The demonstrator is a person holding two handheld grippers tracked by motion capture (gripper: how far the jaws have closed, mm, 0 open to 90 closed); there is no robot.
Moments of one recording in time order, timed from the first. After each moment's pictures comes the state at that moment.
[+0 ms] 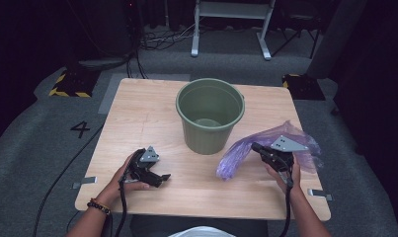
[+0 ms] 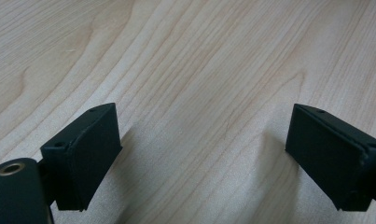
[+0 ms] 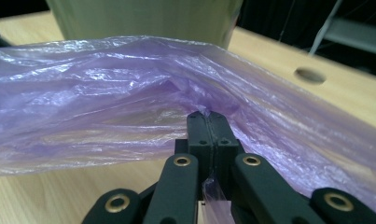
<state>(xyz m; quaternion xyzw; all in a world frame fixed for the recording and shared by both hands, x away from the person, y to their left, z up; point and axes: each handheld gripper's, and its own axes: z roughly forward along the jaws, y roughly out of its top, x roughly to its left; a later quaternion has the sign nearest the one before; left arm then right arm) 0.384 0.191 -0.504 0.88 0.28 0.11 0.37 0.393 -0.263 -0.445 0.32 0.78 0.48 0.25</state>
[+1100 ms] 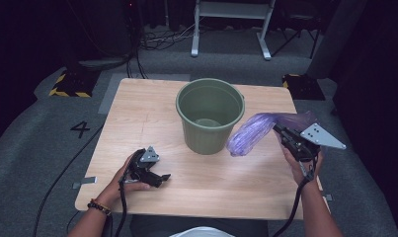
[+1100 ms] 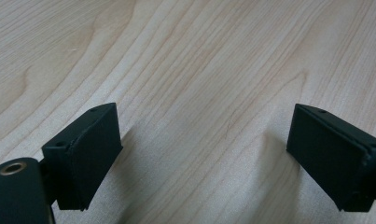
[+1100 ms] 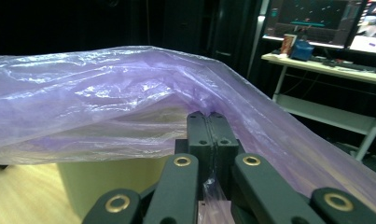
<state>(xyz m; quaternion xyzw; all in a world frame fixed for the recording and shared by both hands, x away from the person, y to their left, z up) 0.383 0.190 -0.504 0.88 0.28 0.11 0.36 0.377 -0.285 -0.364 0.31 0.68 0.57 0.35</state>
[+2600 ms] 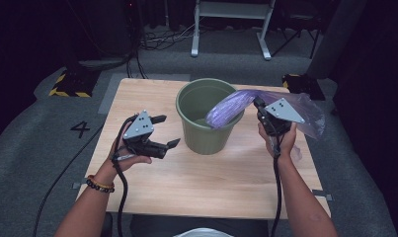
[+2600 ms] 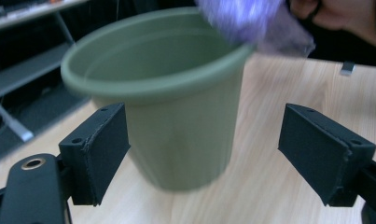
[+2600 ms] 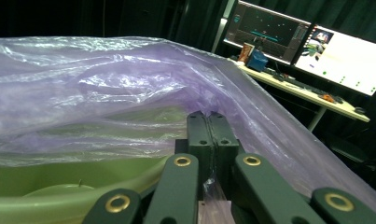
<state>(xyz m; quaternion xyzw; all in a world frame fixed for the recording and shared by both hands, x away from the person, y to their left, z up) 0.379 0.168 -0.339 0.80 0.19 0.22 0.53 0.428 -0.208 -0.338 0.32 0.68 0.48 0.45</state>
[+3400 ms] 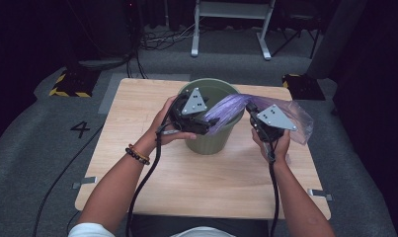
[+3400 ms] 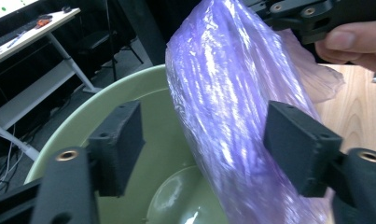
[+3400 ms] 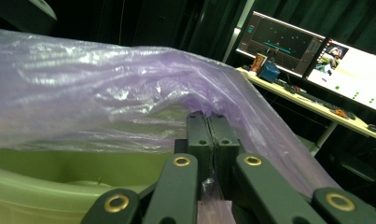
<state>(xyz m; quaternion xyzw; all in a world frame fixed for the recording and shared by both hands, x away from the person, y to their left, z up) 0.430 0.064 -0.307 0.84 0.13 0.25 0.47 0.415 -0.193 -0.345 0.28 0.69 0.49 0.45</state>
